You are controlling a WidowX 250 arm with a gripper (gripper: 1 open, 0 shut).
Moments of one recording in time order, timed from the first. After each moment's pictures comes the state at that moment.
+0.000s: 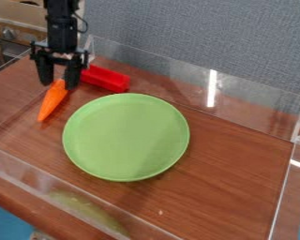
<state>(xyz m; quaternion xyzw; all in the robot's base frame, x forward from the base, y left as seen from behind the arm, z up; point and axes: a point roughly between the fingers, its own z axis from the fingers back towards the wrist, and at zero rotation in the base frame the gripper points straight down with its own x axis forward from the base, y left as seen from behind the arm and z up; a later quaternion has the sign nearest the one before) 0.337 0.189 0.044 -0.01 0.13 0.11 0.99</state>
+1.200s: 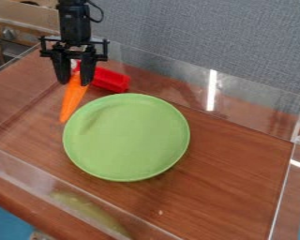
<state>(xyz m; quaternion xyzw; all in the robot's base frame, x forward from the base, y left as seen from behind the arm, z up) 0.322 0.134 0.084 -0.04 0.10 0.17 0.98</state>
